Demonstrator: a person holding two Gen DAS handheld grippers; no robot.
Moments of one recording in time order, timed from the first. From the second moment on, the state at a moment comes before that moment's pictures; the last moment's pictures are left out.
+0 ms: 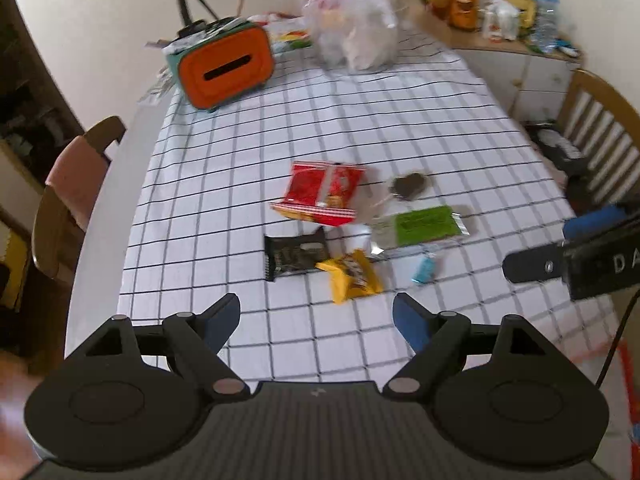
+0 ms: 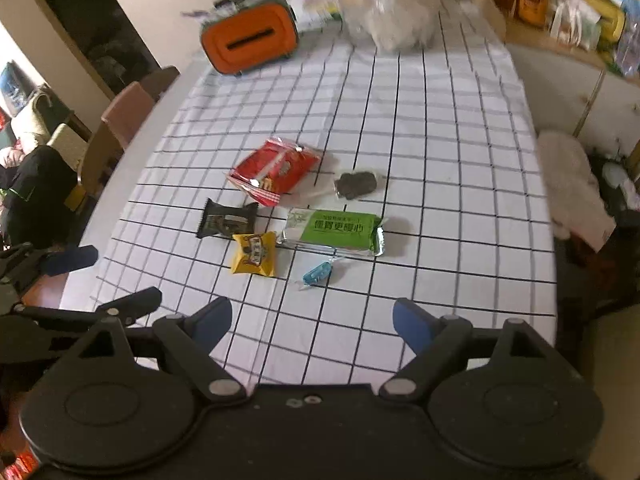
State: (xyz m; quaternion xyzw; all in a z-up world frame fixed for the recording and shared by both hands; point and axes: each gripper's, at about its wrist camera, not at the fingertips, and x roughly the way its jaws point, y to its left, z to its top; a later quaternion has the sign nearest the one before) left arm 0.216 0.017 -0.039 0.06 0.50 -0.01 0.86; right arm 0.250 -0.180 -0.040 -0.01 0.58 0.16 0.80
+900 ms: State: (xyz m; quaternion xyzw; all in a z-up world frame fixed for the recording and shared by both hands) left arm 0.276 0.047 -0.100 0.02 0.55 0.05 0.83; right arm 0.317 -0.134 -0.168 0.00 0.65 0.11 0.75
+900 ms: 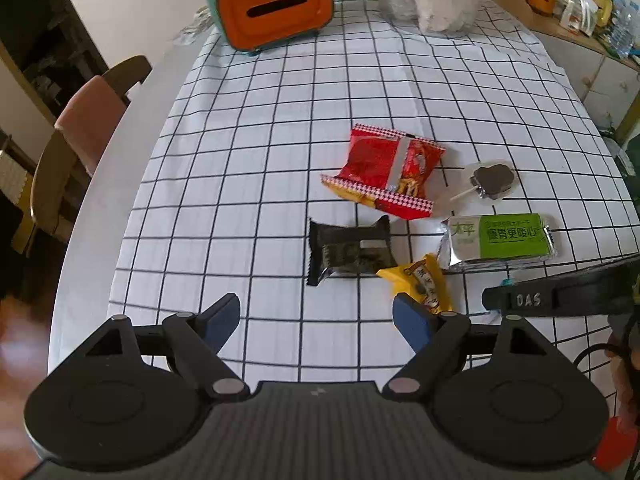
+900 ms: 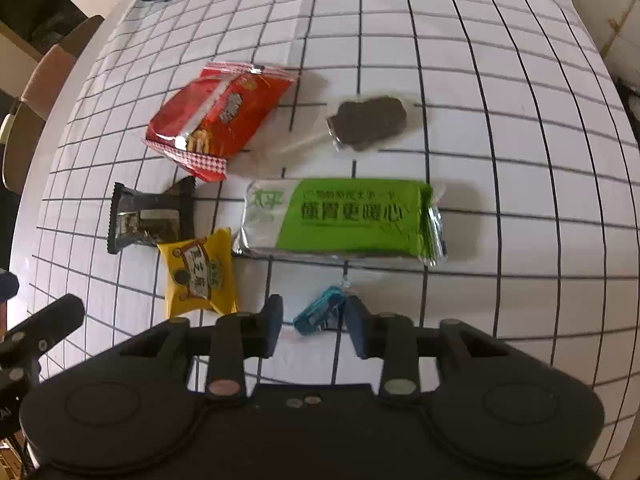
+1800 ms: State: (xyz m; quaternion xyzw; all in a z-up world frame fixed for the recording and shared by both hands) left arm 0.350 -0.004 -0.174 -0.04 0.67 -0.01 0.74; right arm 0.305 -0.172 -0.158 -0.02 0.63 0.16 0.76
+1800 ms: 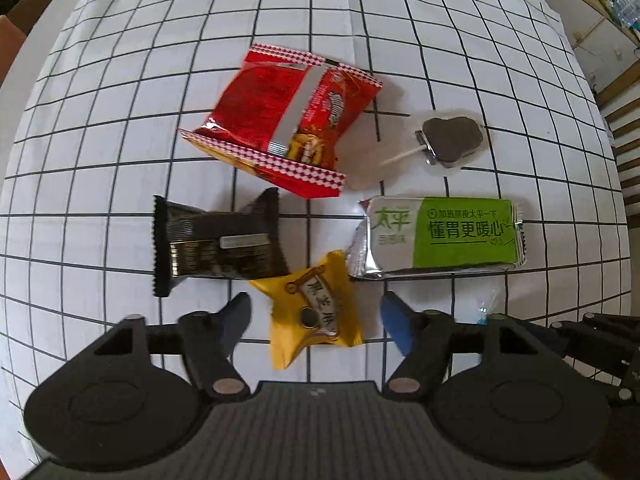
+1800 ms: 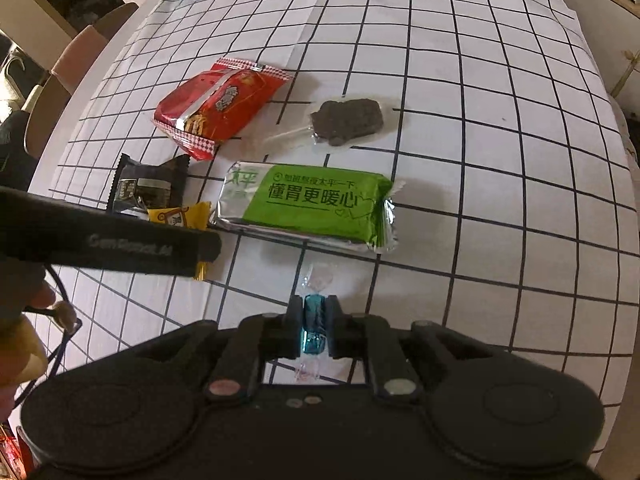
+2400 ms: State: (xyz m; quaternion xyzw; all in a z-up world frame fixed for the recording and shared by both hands) left arm 0.343 -0.012 -0.184 -0.03 0.67 0.00 0.75; right arm 0.300 -0.176 -0.152 -0.02 0.63 0.16 0.76
